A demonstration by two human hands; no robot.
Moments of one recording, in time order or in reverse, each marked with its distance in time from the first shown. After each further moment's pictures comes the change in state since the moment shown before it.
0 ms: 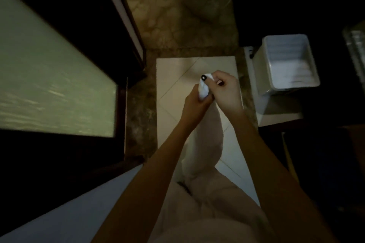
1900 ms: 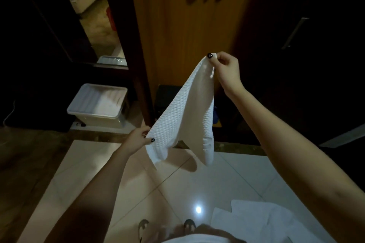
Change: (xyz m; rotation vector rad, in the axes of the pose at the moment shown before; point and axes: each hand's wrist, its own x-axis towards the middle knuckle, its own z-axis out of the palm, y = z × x) left_hand -0.086 0.056 0.160 0.670 -1.429 0.455; right_hand -0.353 -0.032 -0.292 0.018 1.383 0.162
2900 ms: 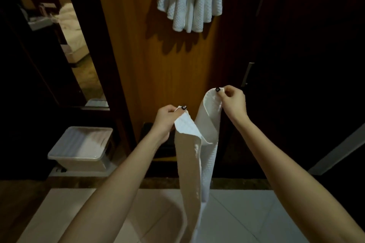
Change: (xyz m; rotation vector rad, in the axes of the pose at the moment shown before) left_hand 0.006 0.277 0.075 -0.521 0.165 0.200; right_hand -0.014 -0.019 -0.134 -0.233 0.242 -0.030
